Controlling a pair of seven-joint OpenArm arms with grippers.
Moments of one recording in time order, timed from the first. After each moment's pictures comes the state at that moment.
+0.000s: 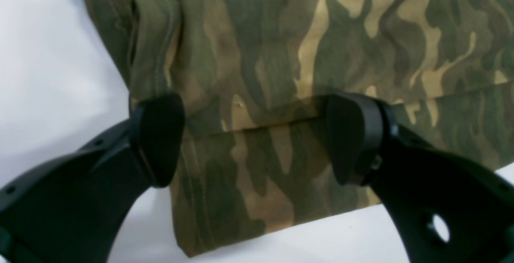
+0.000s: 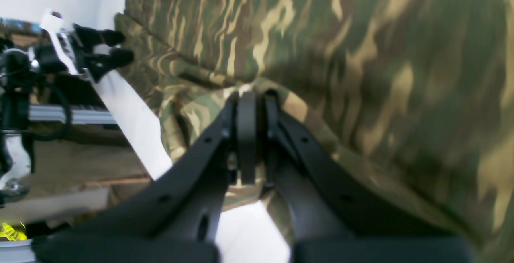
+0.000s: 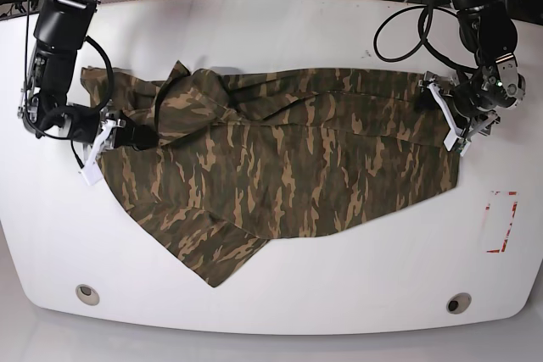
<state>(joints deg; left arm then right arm) 0.4 -15.7 -22.5 85.8 -12.8 -42.9 56.5 13.0 25.8 19.2 64.7 73.4 40.8 -83.7</state>
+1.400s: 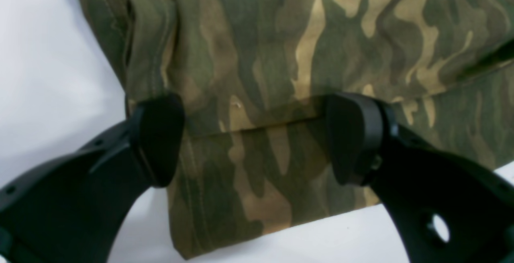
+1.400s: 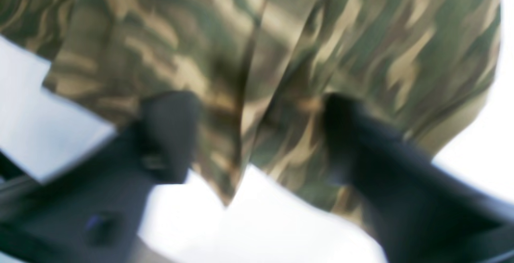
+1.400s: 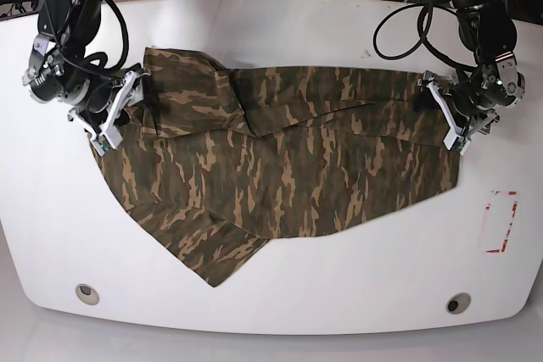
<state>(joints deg) 0.8 -15.6 -22.5 85.9 -13.0 -42.8 56.2 -4.0 17.8 23.0 102.8 40.7 41.0 -79.8</state>
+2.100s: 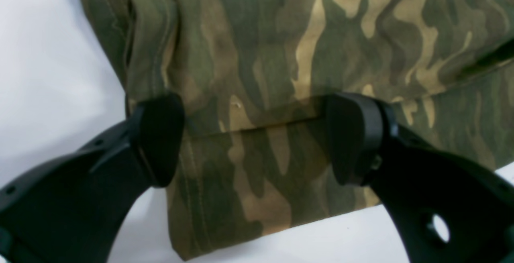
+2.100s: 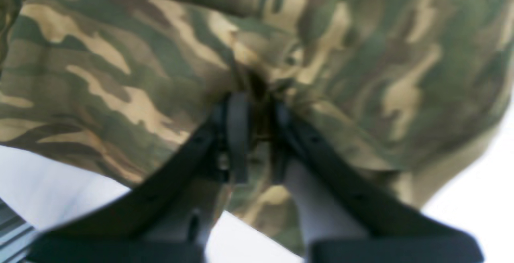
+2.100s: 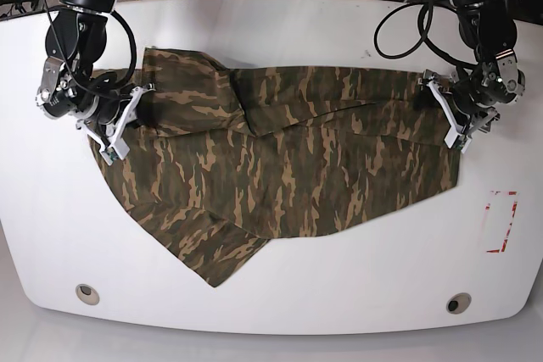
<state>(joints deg) 1.7 -15.6 -22.8 85.9 -13.1 -42.8 55.2 1.4 18.4 19.8 90.4 33.6 41.0 -73.1</state>
